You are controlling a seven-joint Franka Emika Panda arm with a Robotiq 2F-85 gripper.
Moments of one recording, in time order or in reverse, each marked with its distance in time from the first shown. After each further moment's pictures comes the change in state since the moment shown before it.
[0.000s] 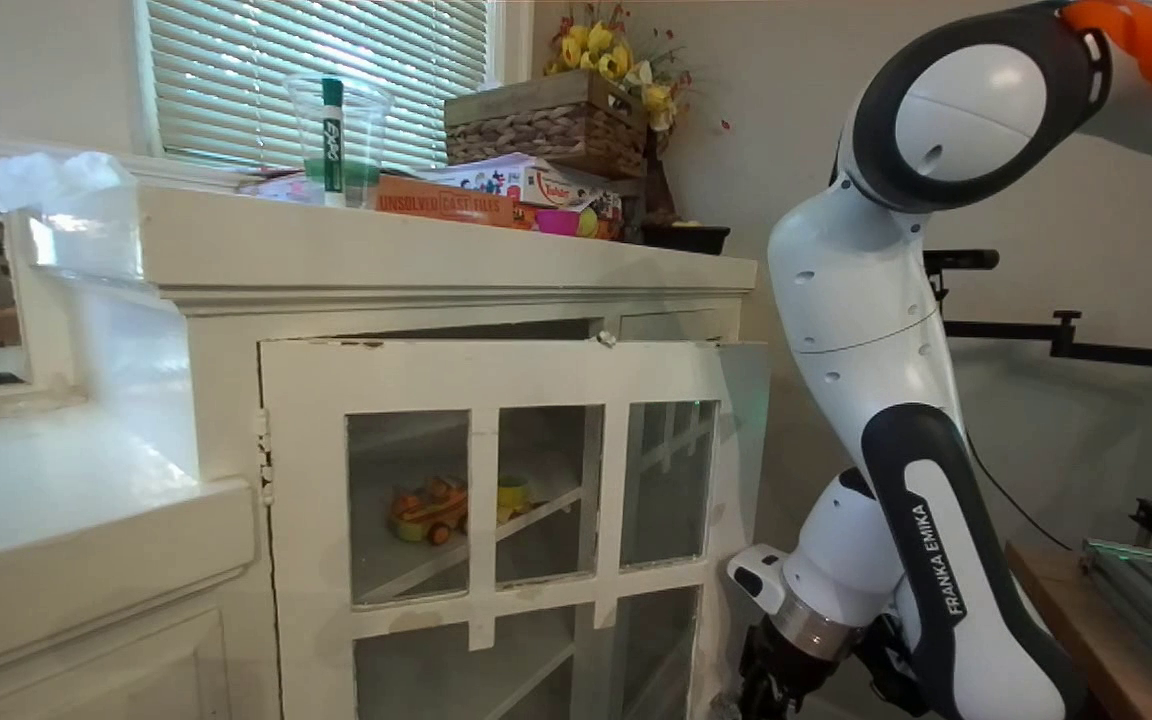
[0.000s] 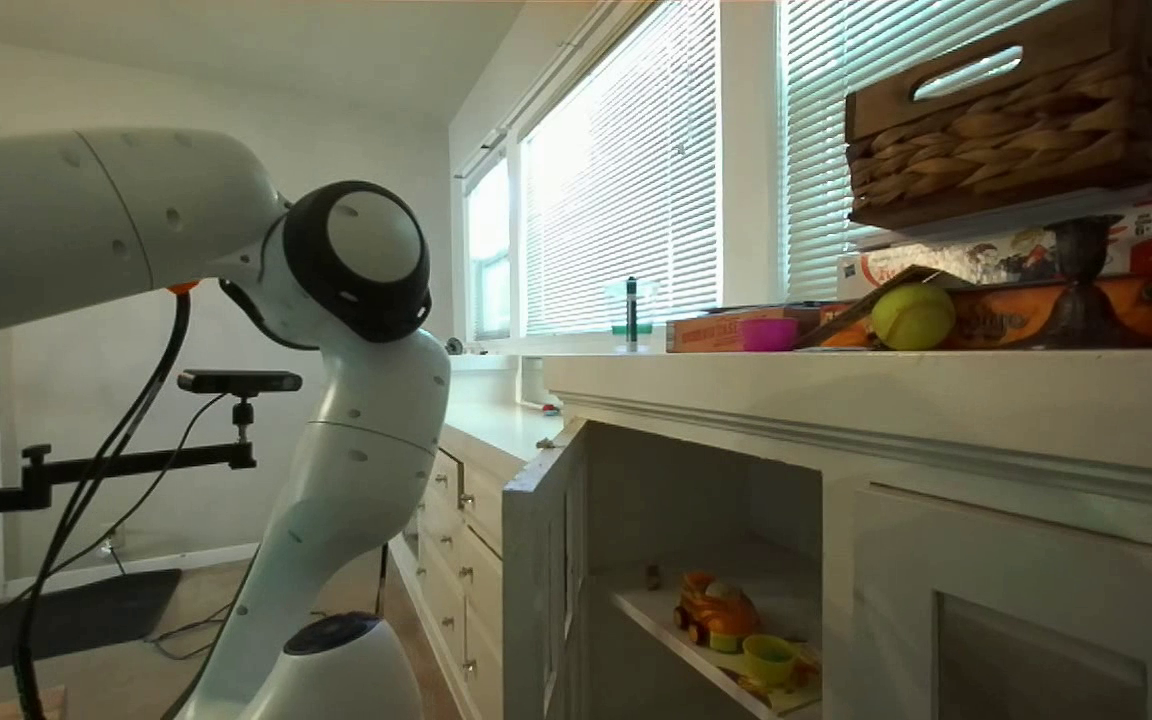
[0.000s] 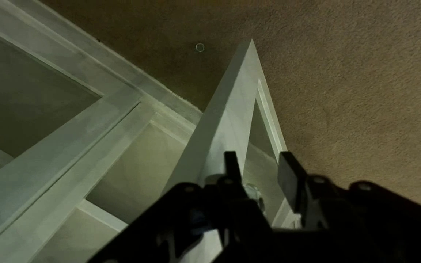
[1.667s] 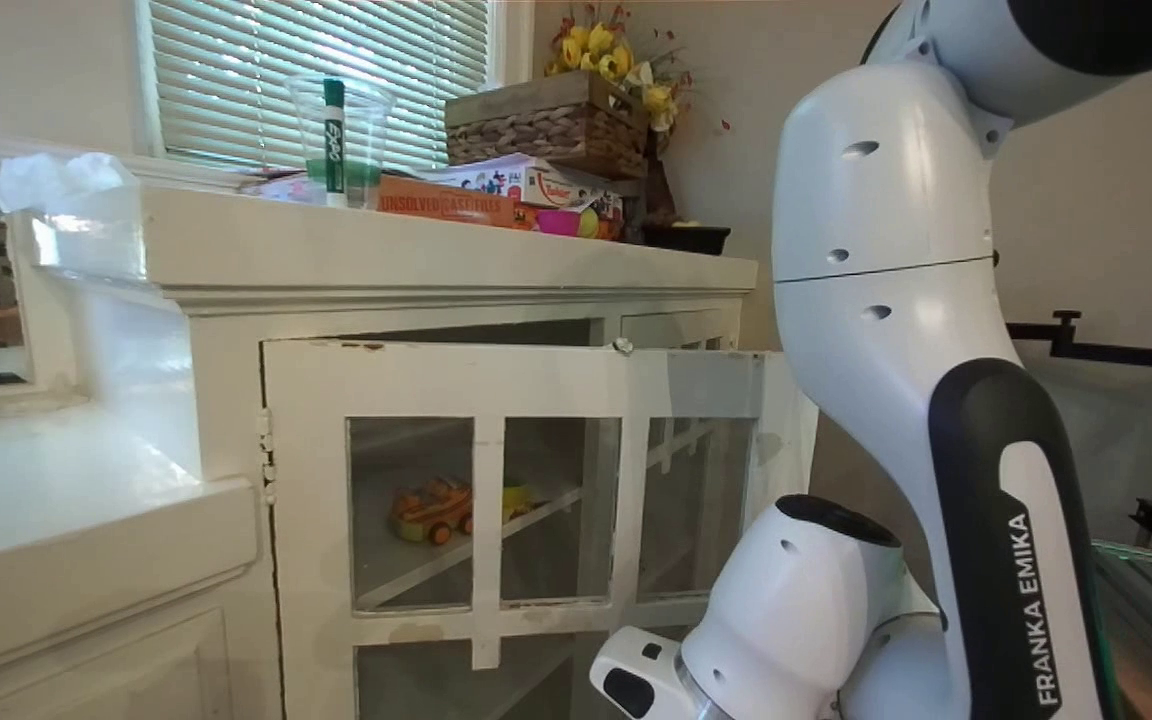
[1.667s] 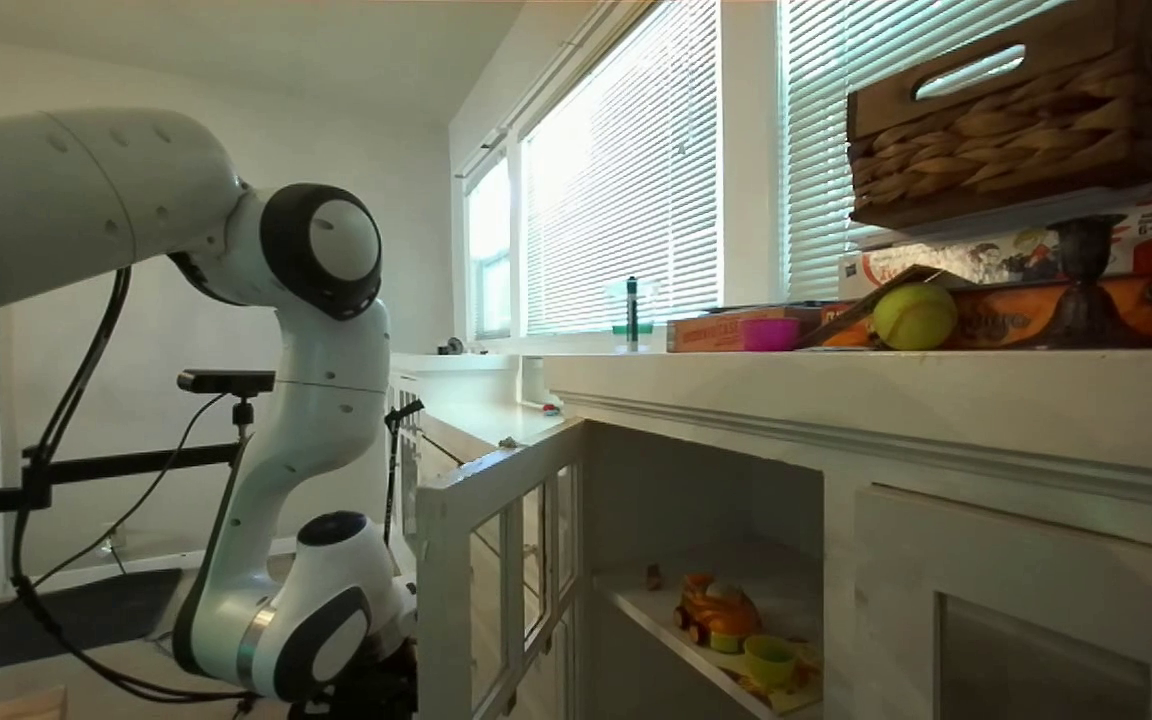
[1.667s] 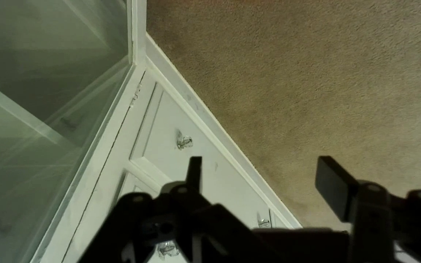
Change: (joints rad) arm 0.216 -0.109 0.222 0.152 -0.111 -0.099 -0.024
